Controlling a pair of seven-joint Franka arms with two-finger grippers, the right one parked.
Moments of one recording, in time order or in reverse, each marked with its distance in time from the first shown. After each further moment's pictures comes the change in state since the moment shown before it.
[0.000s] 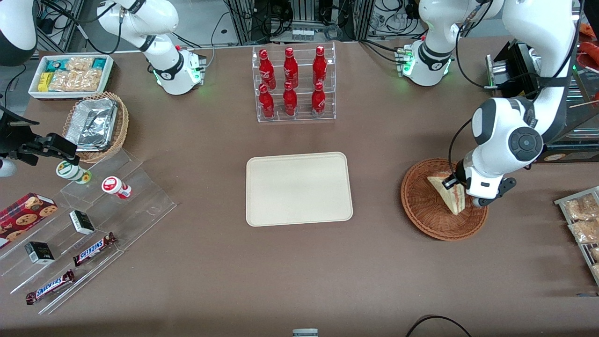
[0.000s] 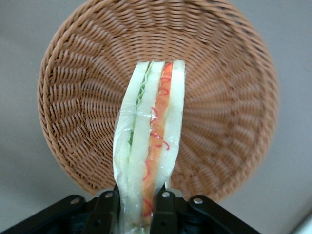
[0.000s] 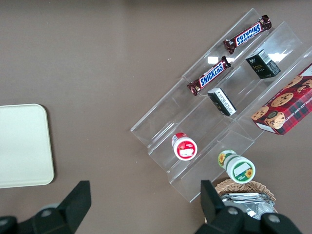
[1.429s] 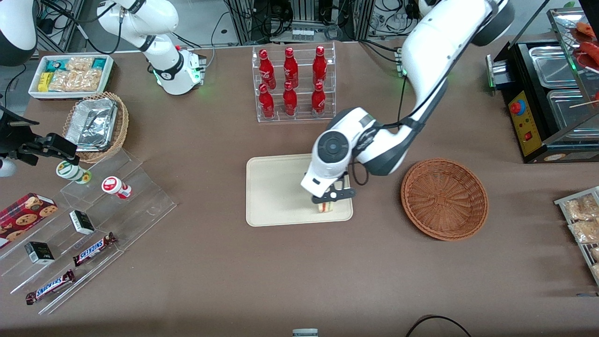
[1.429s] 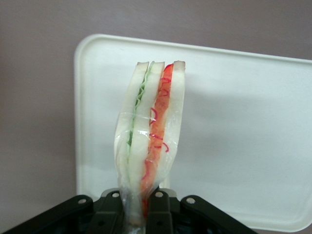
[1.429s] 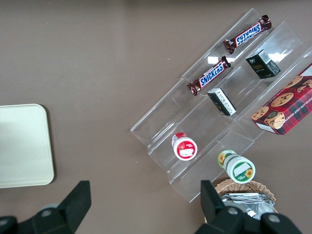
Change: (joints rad) arm -0.398 0.534 -0.304 0.658 0.199 -0.165 -0.390
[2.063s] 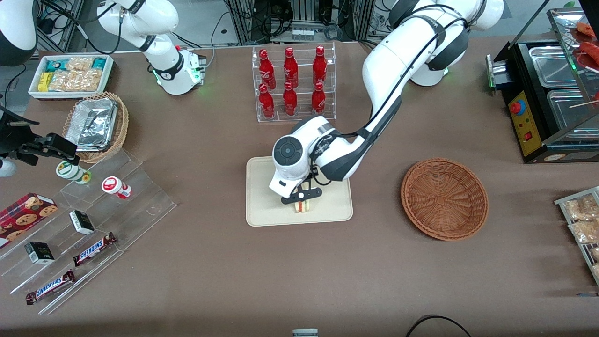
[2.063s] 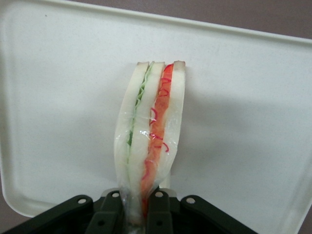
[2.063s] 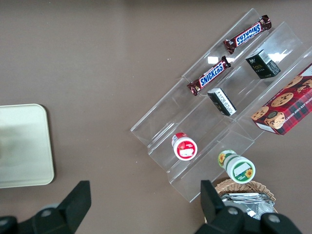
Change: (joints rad) arm -0.211 0.210 0.100 0.289 0.005 -0.069 -0.104
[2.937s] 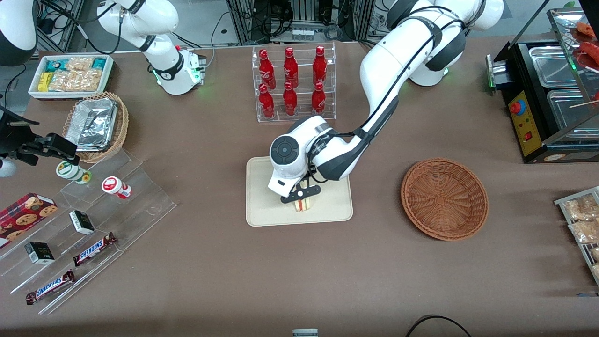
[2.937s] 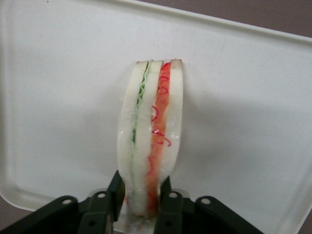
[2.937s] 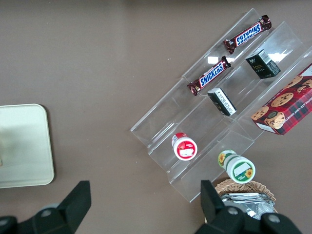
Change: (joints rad) arm -0.006 0.008 0.000 0.006 0.000 -0.006 -0.052
